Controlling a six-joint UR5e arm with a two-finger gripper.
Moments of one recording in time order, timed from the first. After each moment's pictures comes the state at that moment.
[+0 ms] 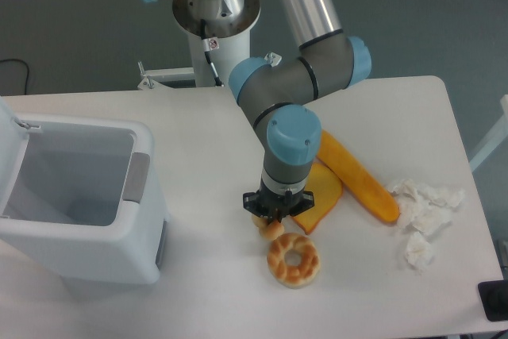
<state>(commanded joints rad) 2.45 -1.98 -1.59 -1.00 1.50 0.45</state>
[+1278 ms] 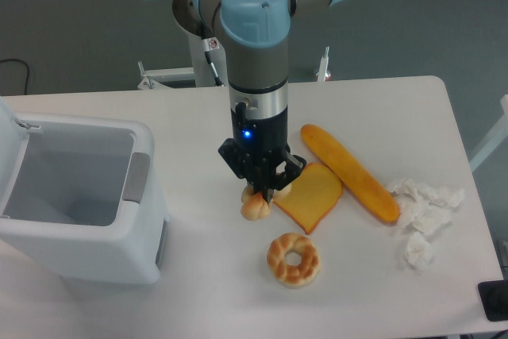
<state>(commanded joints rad) 2.40 -1.79 -1.54 -1.01 1.47 0.86</state>
